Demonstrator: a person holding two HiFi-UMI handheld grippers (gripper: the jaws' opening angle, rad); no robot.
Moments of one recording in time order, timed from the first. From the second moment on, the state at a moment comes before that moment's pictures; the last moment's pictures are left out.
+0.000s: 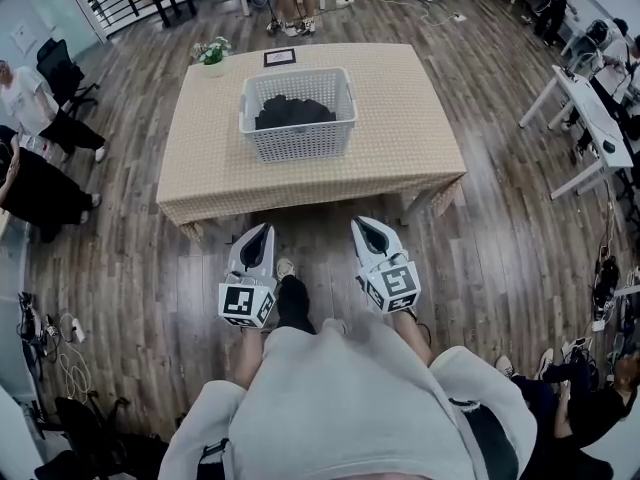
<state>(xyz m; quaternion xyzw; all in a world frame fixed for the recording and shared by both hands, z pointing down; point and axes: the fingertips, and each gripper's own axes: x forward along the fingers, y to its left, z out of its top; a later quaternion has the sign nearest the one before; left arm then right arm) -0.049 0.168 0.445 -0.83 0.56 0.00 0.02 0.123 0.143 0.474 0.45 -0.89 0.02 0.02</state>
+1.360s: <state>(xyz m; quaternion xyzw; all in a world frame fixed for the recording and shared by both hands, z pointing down) -0.197 -0.227 0.390 -0.86 0.51 0.04 0.06 -0.017 -0.234 0.406 0.50 -0.86 -0.04 0.02</state>
